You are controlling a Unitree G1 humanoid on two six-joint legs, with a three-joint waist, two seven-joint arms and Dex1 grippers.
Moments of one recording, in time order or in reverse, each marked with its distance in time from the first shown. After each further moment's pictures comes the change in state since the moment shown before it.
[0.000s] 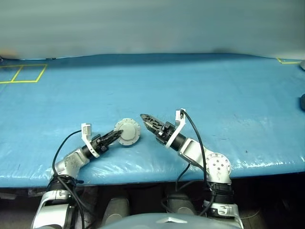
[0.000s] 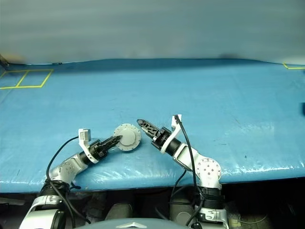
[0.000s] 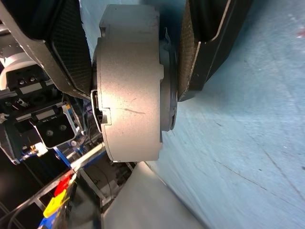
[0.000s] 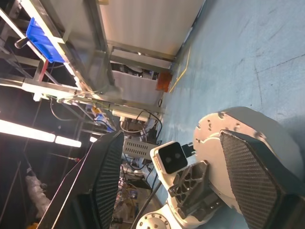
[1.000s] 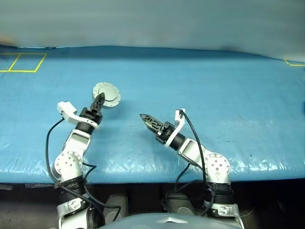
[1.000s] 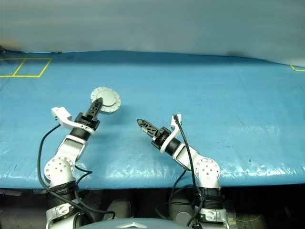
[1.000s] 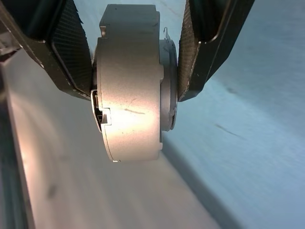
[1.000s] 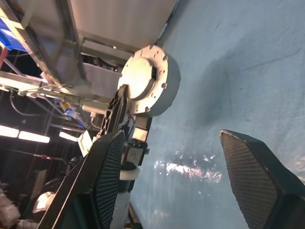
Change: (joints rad) left arm 0.066 -0.291 0.260 -0.748 -0.186 0.091 1.064; right arm 0.002 -0.050 0.041 -0.056 -0.147 -0.099 0.005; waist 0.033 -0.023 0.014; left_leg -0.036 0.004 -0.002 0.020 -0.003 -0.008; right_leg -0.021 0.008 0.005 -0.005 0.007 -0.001
